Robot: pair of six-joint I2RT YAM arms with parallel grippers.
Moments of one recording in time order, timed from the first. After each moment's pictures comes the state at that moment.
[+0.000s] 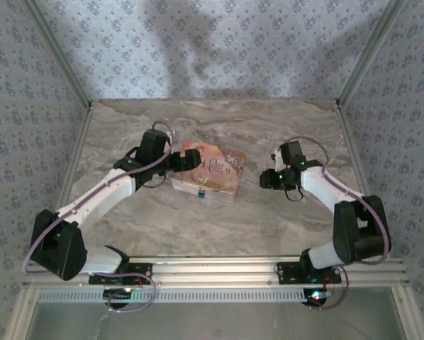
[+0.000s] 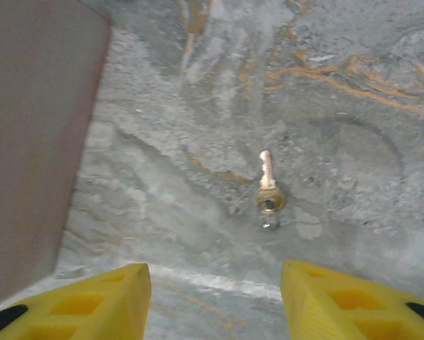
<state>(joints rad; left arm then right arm) -0.52 1.33 0.97 -0.36 0.20 -0.58 0.21 1.46 0.85 -0.54 -0.21 0.22</state>
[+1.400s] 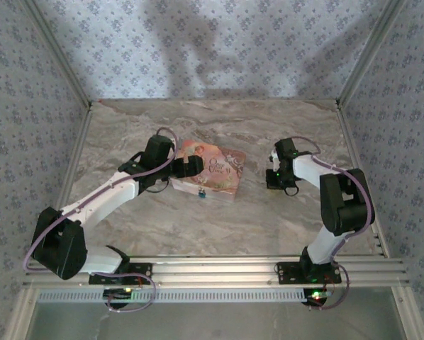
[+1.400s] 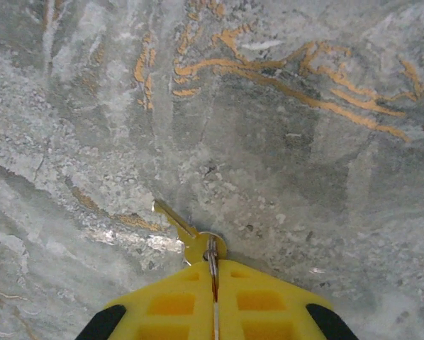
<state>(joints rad) -0.55 1.34 0.94 -0.34 0.19 -0.60 0.20 1.69 0.96 -0.59 -0.13 0.16</state>
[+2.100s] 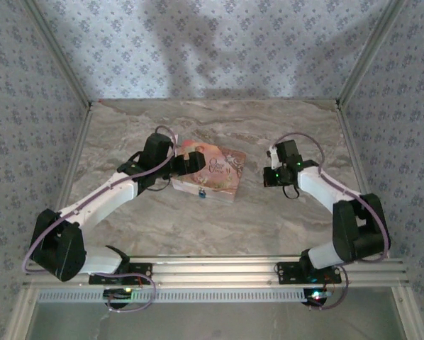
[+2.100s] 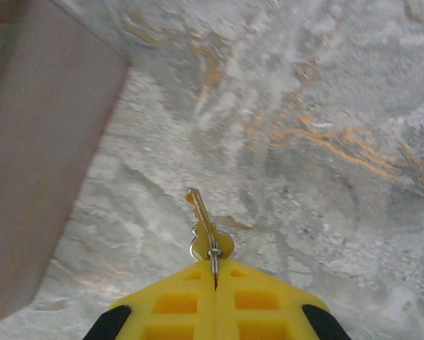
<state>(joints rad) -0.55 1.33 0.94 -0.27 0.25 -0.70 0.28 1.43 0.83 -0.43 -0.14 0.15</state>
